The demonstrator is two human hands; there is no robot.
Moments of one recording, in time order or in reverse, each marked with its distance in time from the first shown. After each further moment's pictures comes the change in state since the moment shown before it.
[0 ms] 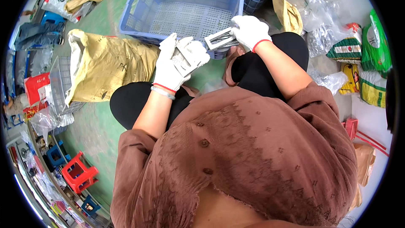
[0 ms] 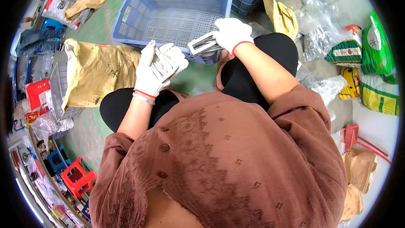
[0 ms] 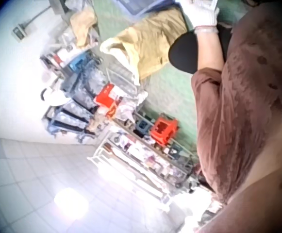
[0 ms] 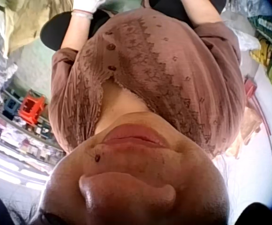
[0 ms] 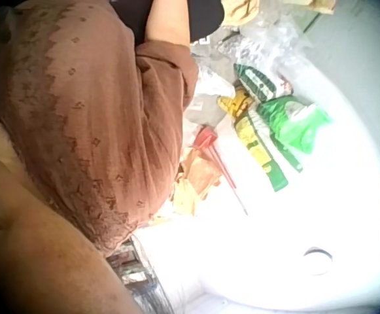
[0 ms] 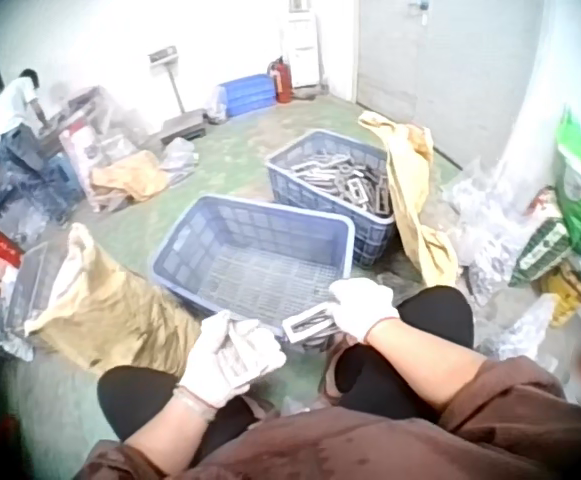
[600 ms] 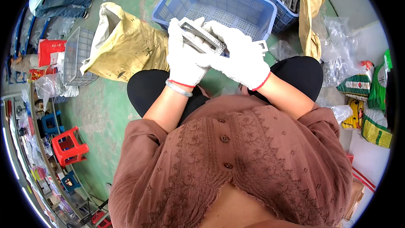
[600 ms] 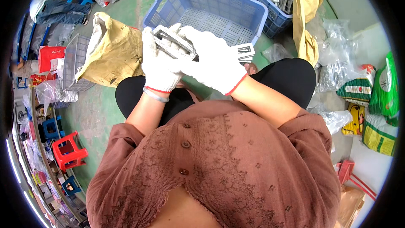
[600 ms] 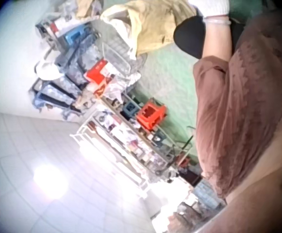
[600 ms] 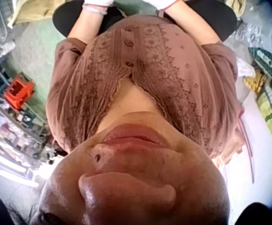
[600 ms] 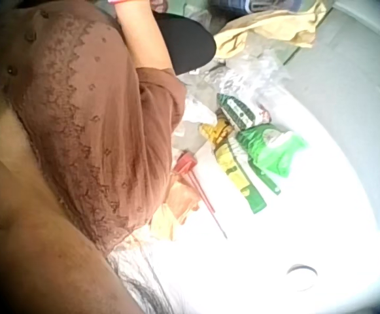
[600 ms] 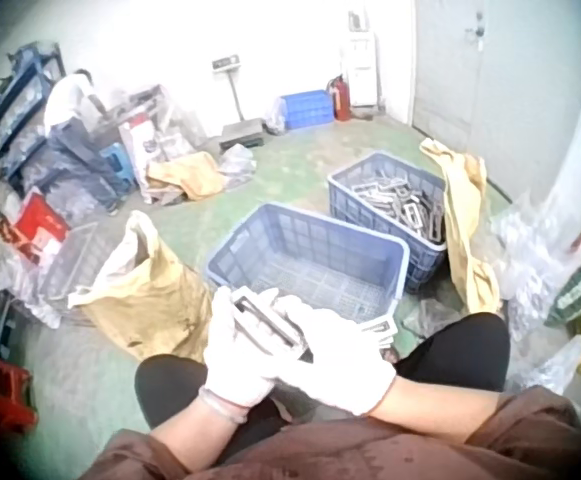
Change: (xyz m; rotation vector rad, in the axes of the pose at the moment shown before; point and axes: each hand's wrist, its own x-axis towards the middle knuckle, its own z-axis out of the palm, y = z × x) left_hand -0.044 0.022 0.052 -0.025 0.013 0.410; right_hand -0.056 -0.127 -0.039 0.673 0.116 -0.626
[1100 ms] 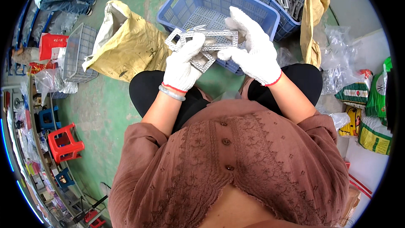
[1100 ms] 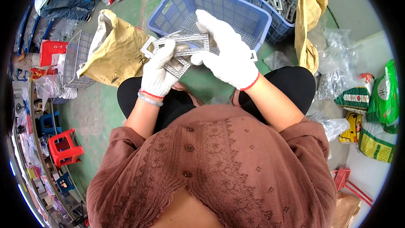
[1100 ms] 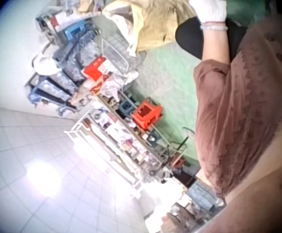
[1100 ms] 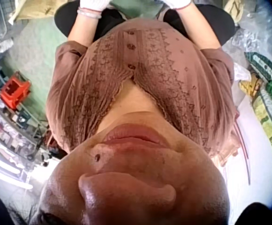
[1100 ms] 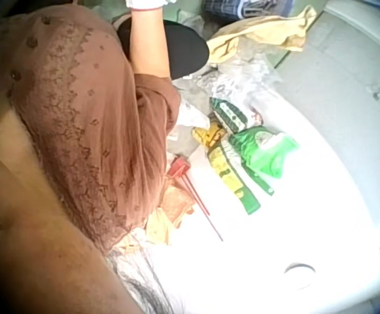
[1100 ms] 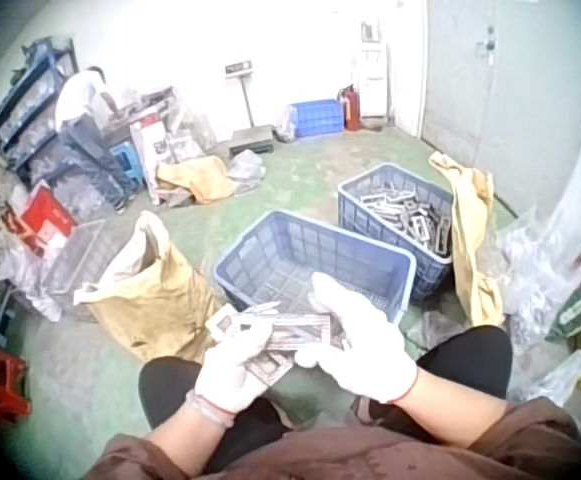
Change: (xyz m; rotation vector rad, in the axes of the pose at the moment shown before) left_hand -0.009 0.016 -0.016 0.147 -0.166 0.052; right_hand 0.003 0.032 -0.005 0.282 0.226 -0.252
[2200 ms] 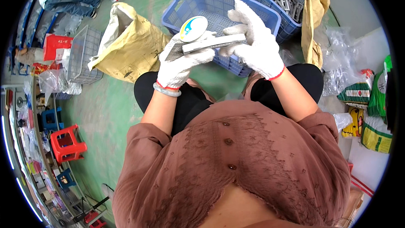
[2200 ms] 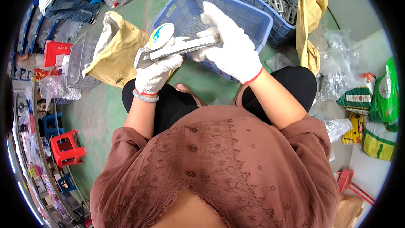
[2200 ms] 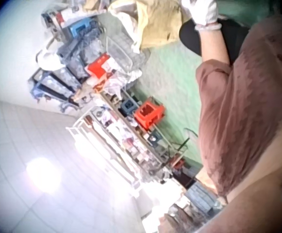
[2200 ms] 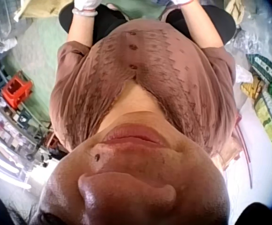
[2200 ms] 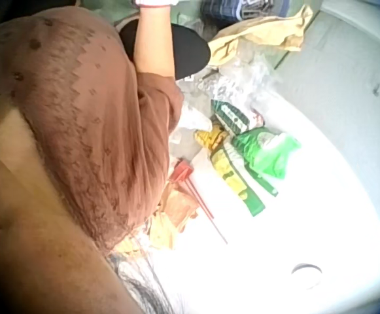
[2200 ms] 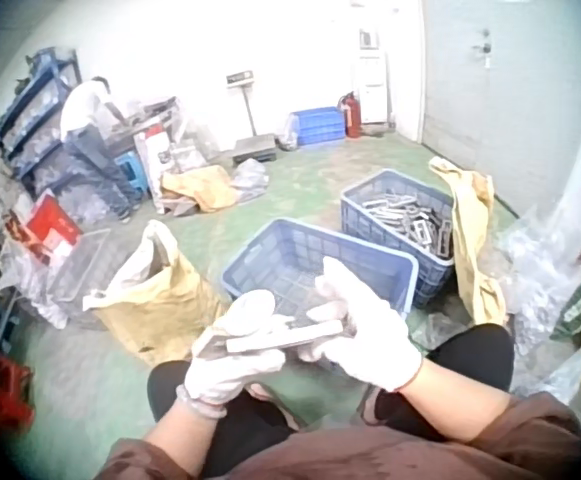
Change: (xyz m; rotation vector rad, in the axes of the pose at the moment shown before) left_hand -0.017 0.030 0.009 0.547 -0.096 0.178; right_hand 0.010 -0.008 -0.009 0.232 -0.075 0.098
